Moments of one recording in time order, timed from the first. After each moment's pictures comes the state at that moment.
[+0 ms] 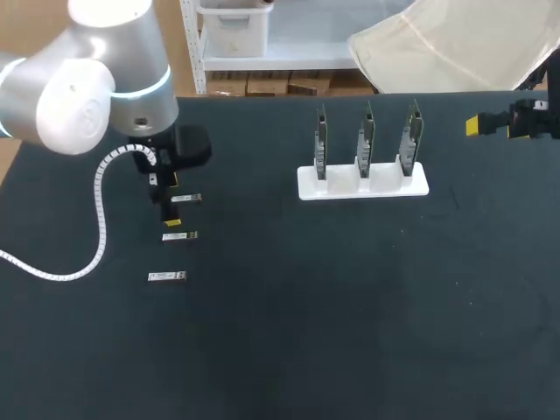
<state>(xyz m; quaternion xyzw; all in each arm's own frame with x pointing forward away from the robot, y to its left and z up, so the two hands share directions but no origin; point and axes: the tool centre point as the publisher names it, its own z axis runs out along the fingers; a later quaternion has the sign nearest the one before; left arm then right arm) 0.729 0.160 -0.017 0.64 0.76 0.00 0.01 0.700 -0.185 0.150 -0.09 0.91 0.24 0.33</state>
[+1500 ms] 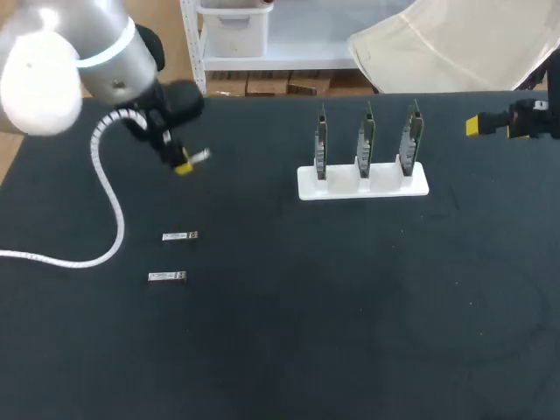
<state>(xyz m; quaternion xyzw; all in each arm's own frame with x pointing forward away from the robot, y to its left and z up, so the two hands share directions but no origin) 0.759 0.124 0.059 0.58 0.79 -0.08 0.14 0.700 -0.185 0.150 -0.09 0.91 0.24 0.33</state>
